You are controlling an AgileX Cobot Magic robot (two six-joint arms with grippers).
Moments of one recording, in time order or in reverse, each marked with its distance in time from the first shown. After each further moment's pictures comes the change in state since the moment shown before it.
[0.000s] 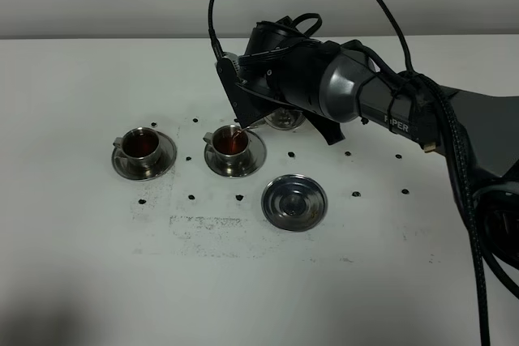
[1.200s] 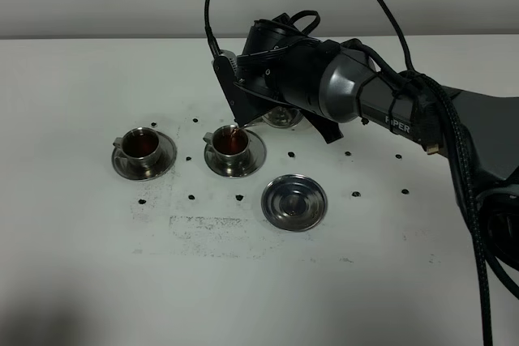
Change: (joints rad) left arm 0.000 0.000 0.000 0.000 0.000 0.000; right arm 0.010 -0.008 0.000 -0.006 0.000 0.000
